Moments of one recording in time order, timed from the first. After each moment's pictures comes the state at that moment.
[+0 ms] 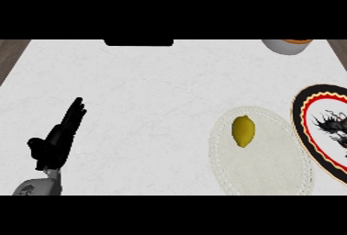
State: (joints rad) left arm -0.07 0.23 0.05 -1.31 0.03 -0.04 -0.14; right arm -0.08 -0.84 -0.48 -1.17 0.31 0.17 -0.45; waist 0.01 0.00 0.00
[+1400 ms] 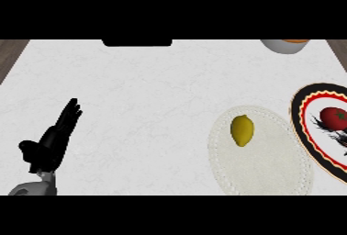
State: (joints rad) left arm -0.05 0.23 0.08 -1.36 0.02 -0.07 -0.12; right arm -0.29 -0.72 -0.74 -0.81 -0.04 0.29 -0.31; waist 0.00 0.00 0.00
